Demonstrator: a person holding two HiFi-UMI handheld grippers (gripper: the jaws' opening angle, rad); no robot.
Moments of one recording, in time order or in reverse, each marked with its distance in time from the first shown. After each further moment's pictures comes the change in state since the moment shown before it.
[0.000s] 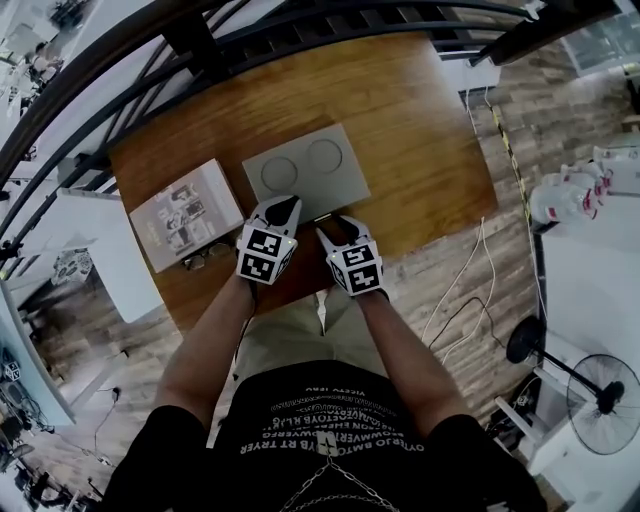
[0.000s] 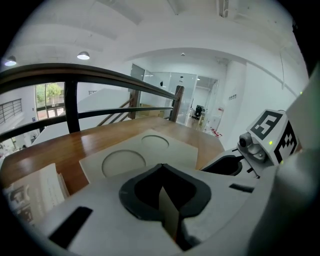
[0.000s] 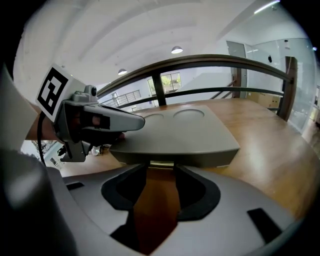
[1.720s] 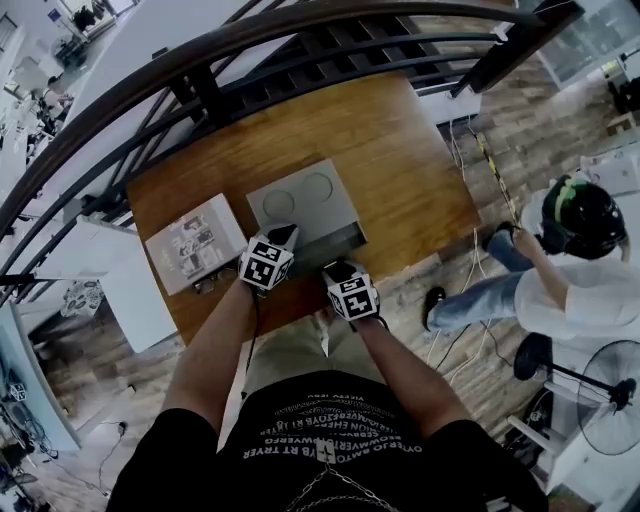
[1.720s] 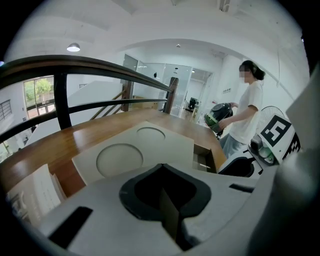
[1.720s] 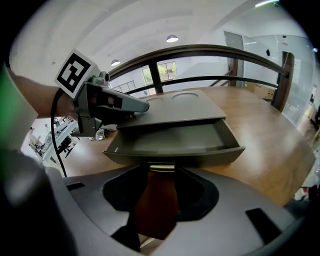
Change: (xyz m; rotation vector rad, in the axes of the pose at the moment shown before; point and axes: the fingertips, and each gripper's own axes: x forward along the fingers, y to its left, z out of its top) left arm 0.001 -0.005 -0.010 0.043 0.096 -0.069; right arm -0.031 0.012 -0.051 0.038 0.120 -0.040
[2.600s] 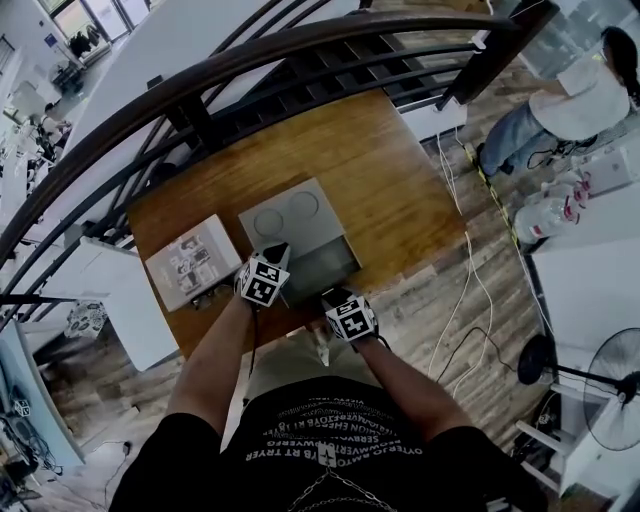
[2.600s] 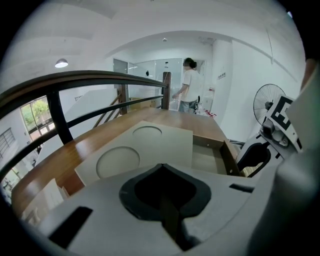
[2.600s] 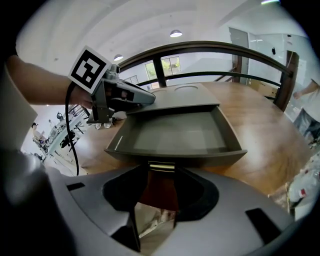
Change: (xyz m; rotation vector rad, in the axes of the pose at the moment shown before) left arm 0.007 -0.013 -0.010 0.163 0.024 0.058; right arm -0.031 0.007 -0.038 -0.031 0.059 0.027
